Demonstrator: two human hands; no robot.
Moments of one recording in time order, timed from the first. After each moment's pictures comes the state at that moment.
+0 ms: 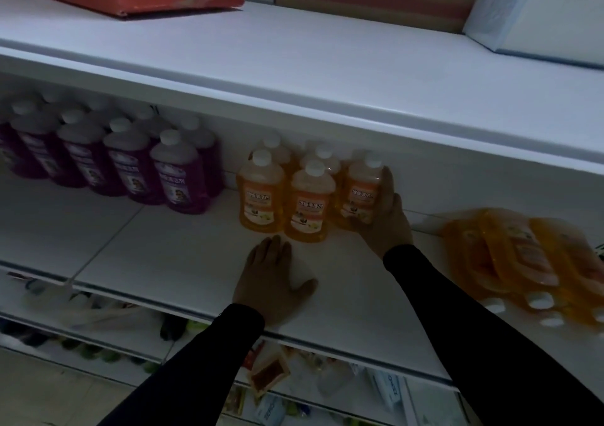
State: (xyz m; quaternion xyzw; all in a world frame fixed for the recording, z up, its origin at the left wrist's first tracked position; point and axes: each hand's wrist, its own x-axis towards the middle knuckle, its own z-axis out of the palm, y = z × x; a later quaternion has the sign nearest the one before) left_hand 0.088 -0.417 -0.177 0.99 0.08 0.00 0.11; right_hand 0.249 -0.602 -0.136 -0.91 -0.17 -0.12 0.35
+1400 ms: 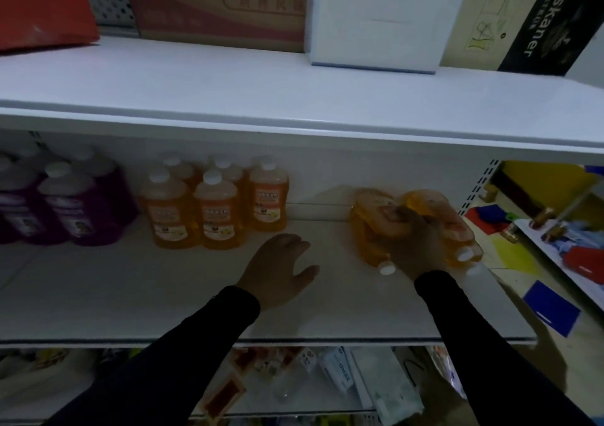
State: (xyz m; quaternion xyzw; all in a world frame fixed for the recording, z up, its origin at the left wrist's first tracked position) left_hand 0.120 -0.541 -0.117 0.97 -0.14 0.06 0.21; right_hand 0.181 -0.797 -0.087 -0.96 0.02 -0.10 0.27
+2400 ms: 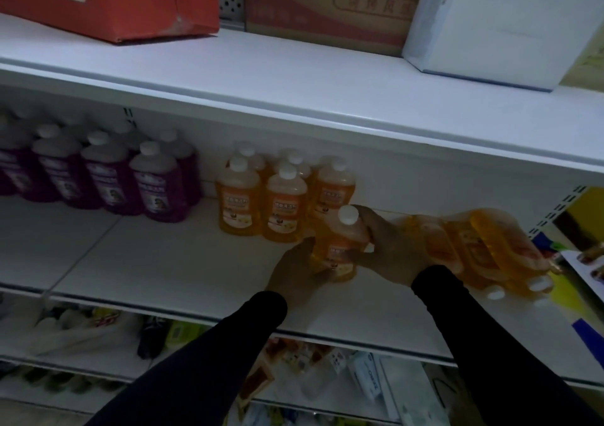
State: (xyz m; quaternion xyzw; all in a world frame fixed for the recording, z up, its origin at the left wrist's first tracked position) left_hand 0.105 -0.485 -0.136 0.86 -0.02 0.03 0.51; right_hand 0.161 -0.662 -0.062 -0.87 -0.31 0.08 0.37
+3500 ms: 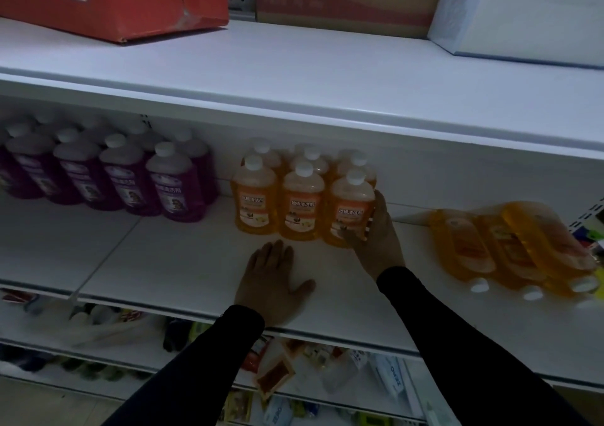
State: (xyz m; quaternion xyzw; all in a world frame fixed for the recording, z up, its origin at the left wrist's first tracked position) left_hand 0.083 -0.418 -0.180 0.99 0.05 -0.02 0.10; right_hand 0.193 -0.610 -0.138 -0.88 -0.15 -0.07 0.45
